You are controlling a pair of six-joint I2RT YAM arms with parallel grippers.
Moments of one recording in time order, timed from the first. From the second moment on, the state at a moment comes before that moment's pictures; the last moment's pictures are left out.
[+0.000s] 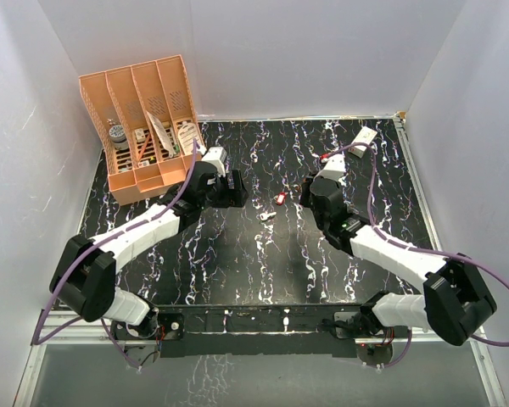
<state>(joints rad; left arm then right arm) -0.59 1.42 0.91 -0.05 -0.01 -0.46 0.60 1.24 0.69 0.21 0.50 0.39</state>
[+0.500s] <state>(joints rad) -0.64 1.61 0.94 -0.07 -0.02 -0.48 0.61 1.19 0.64 0.23 0.48 0.39</state>
